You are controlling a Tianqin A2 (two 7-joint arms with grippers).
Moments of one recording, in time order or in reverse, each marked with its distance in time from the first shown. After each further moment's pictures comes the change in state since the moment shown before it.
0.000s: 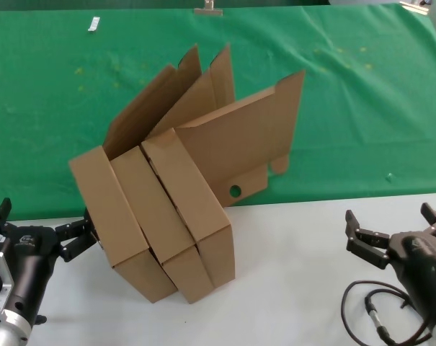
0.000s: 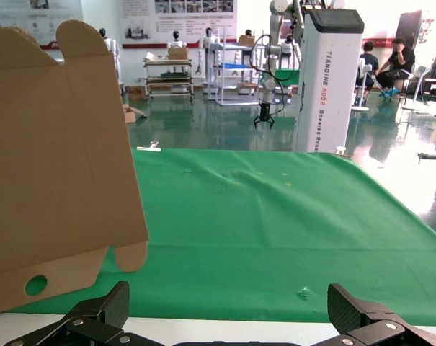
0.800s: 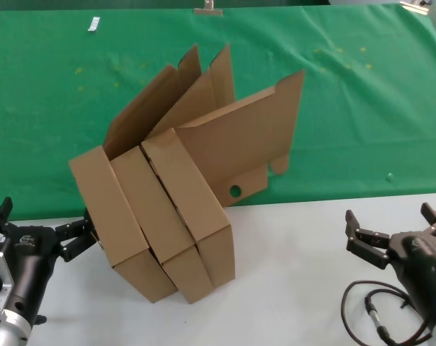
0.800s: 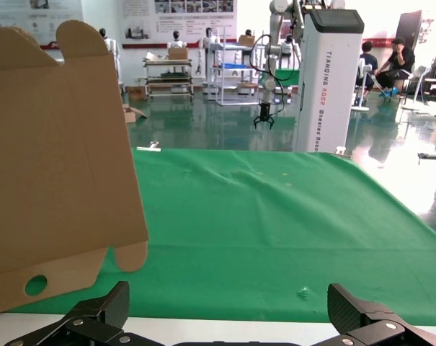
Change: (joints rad) left arm 0.000 0.000 0.000 0.000 0.000 0.000 0.000; right arm 0.000 0.000 0.000 0.000 0.000 0.000 0.000
